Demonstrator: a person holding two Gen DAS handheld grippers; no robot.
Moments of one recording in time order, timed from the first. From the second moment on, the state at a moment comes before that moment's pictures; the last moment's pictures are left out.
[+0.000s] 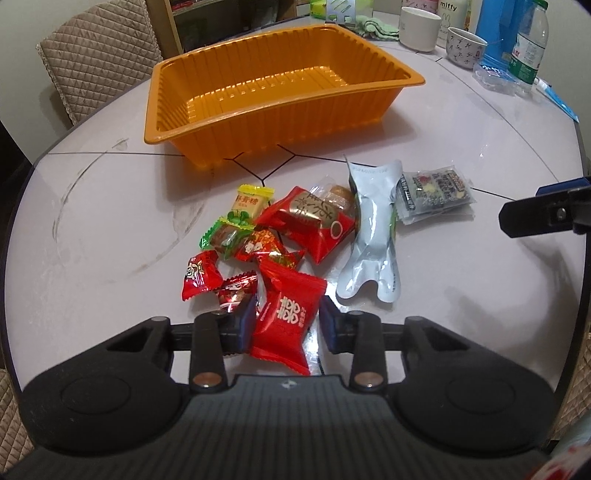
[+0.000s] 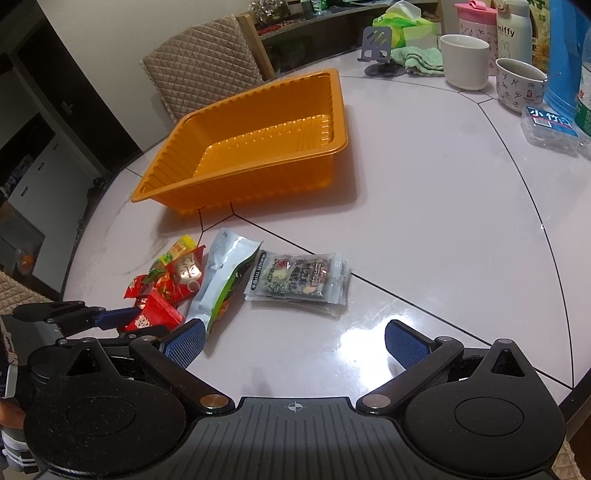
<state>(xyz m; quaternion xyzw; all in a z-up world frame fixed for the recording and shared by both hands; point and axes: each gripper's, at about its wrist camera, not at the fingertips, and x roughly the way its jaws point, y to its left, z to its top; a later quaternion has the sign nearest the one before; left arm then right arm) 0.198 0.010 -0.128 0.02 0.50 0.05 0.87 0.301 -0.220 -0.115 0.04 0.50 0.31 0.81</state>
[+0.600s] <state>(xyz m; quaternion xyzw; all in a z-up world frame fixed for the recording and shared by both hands) 0.189 0.020 -0.107 -0.03 0.47 0.05 0.88 0.309 -0.173 -0.131 0.06 0.50 0.38 0.78</state>
